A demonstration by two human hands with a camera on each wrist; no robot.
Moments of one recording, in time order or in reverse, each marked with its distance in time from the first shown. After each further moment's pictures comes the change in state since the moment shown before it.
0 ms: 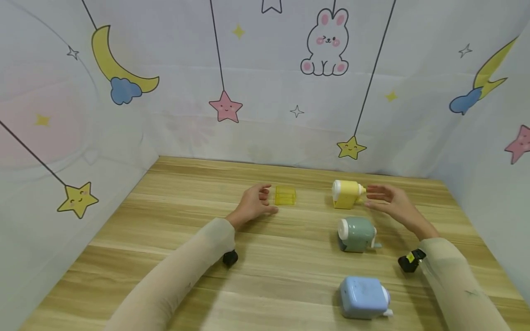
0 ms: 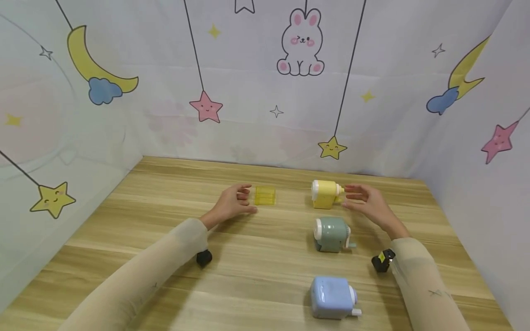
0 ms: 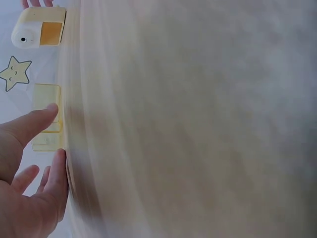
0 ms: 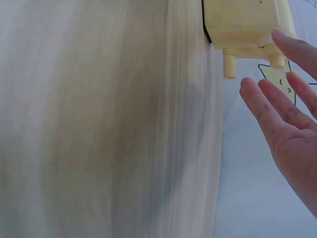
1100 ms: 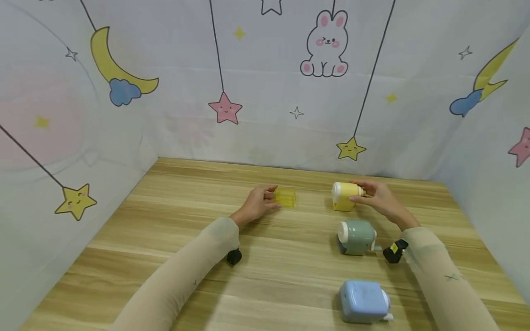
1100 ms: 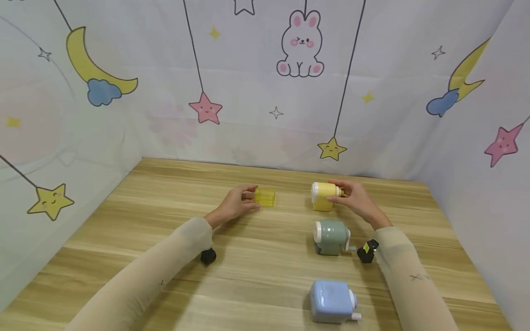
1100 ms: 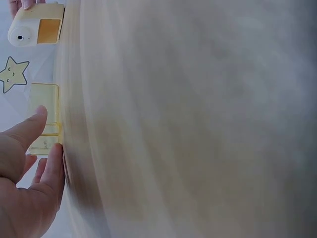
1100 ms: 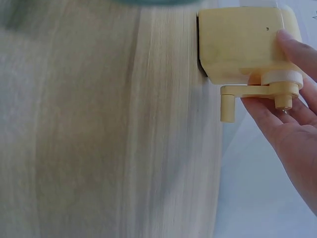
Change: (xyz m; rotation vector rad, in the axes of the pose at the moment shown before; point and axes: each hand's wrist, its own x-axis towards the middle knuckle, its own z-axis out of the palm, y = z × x) left_hand 0.012 0.002 0.009 0.065 -0.033 0.073; right_hand 0.036 -0.012 0.019 0.058 -0.052 0.034
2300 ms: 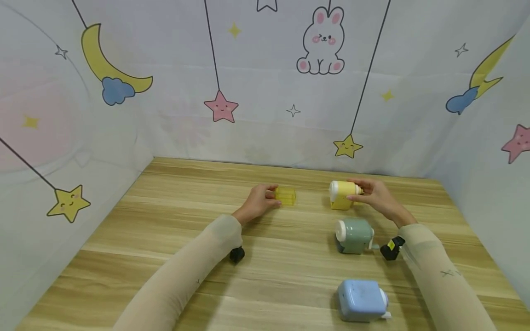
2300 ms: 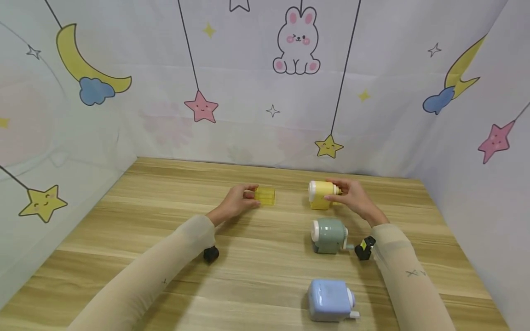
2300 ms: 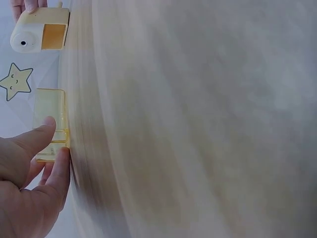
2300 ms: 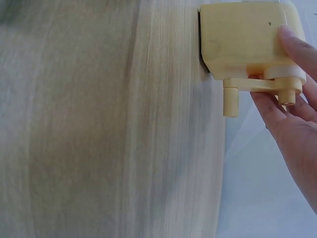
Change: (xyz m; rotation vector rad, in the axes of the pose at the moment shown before) left_hand 0.011 0.010 0.006 0.003 -0.001 -0.015; right_hand 0.003 0.003 -0.002 0.049 -0.003 0.024
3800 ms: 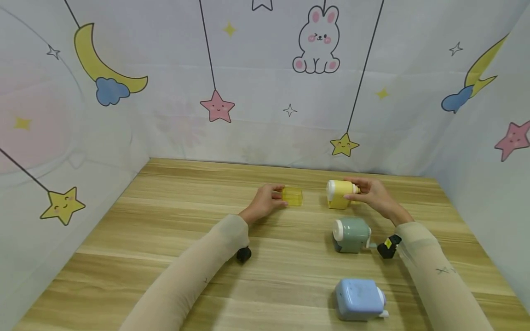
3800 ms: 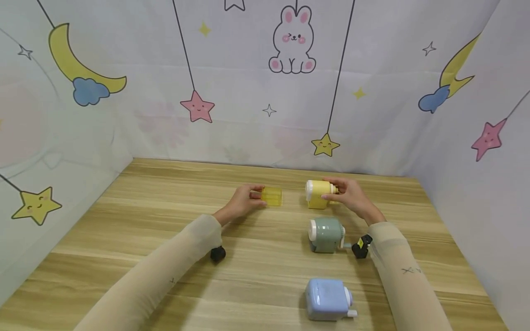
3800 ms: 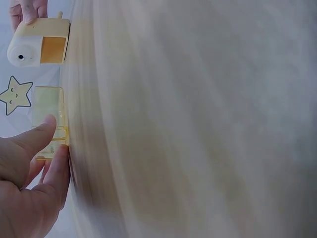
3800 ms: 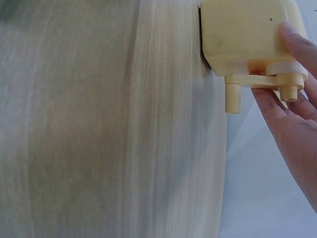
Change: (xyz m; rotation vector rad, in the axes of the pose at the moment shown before) left_hand 0.010 0.010 0.020 -0.052 -0.039 0.004; right_hand 0.001 0.003 -0.002 0.048 -0.026 0.025
